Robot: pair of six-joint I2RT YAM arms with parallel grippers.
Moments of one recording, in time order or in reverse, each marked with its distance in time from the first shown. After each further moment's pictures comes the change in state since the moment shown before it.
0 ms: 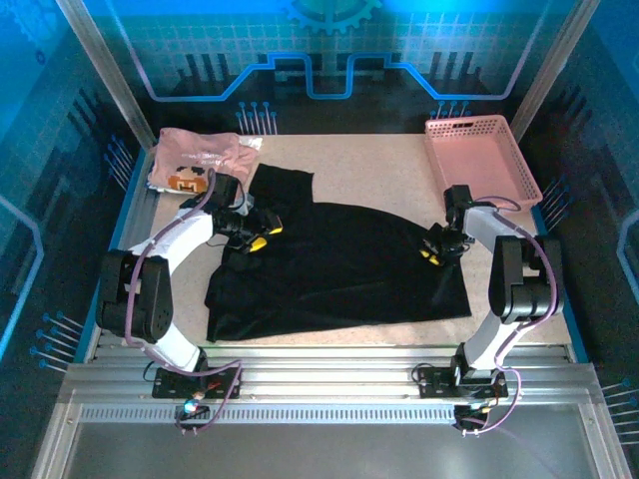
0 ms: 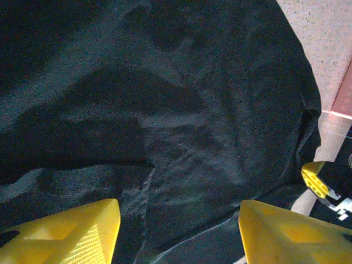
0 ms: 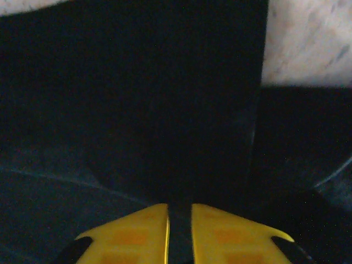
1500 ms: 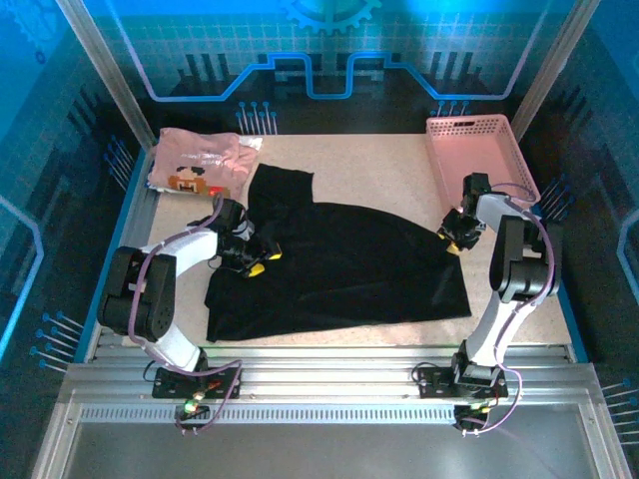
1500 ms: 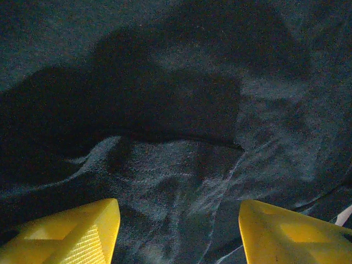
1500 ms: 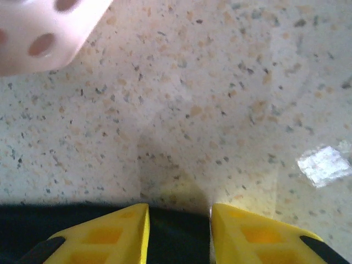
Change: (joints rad) left arm -0.017 0.014 -0.207 0.105 -0.035 -0.008; right arm -0.126 0.169 0.154 0.076 0.083 -0.109
